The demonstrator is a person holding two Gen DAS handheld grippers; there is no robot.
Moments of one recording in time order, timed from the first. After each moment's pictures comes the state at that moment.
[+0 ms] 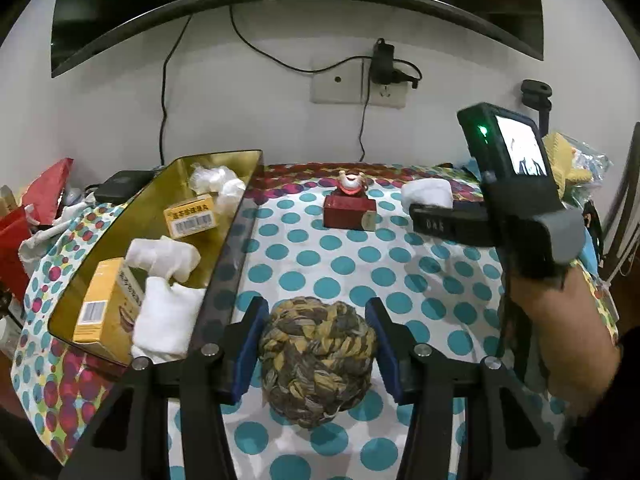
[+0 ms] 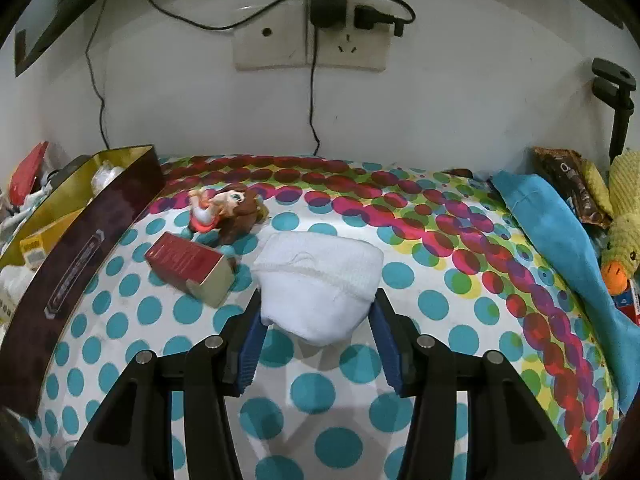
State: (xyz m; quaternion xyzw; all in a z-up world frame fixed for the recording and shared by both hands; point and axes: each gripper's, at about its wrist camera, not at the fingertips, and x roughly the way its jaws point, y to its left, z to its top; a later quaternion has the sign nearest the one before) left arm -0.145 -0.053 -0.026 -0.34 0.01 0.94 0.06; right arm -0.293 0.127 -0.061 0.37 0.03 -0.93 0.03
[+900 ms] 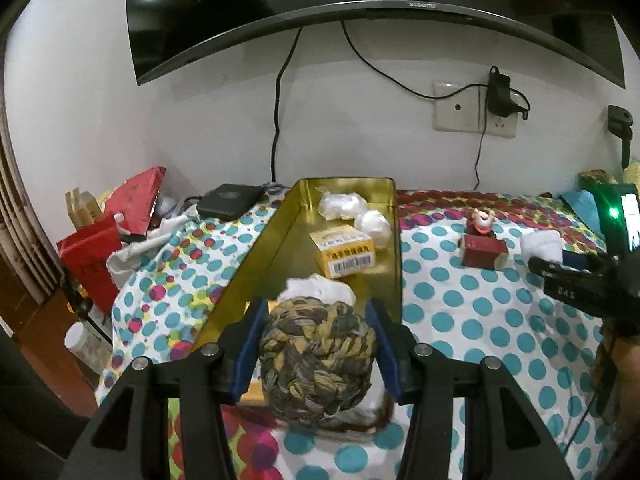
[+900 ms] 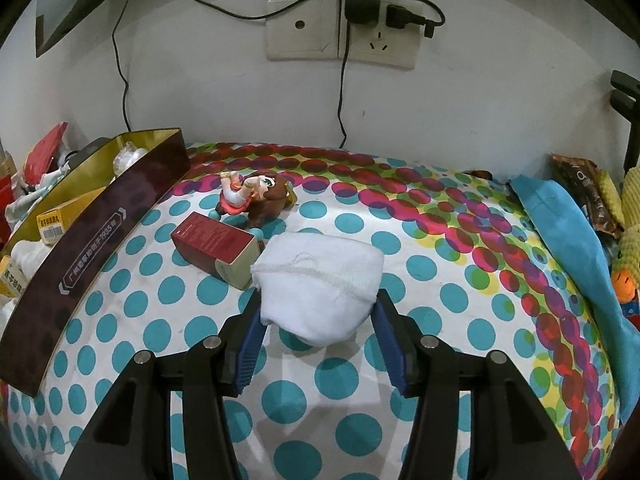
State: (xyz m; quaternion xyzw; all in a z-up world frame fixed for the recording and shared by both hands) left arm -0.164 -0.136 0.006 -0.32 0.04 0.94 -0.09; right arm -0.284 0.117 -0.063 0.38 0.04 -0.92 0.06
